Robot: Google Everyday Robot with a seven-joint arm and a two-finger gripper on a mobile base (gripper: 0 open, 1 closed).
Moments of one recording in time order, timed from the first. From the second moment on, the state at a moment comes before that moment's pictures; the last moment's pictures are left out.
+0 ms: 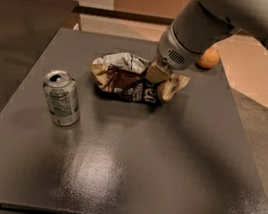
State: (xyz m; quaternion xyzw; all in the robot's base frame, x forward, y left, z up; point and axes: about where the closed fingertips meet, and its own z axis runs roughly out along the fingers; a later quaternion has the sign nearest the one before) arm 0.560 -0.038 0.909 -0.59 0.77 0.04 0.24
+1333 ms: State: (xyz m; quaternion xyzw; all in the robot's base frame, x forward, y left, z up) arm 0.512 -0.006 0.902 -0.61 0.76 0.05 0.21
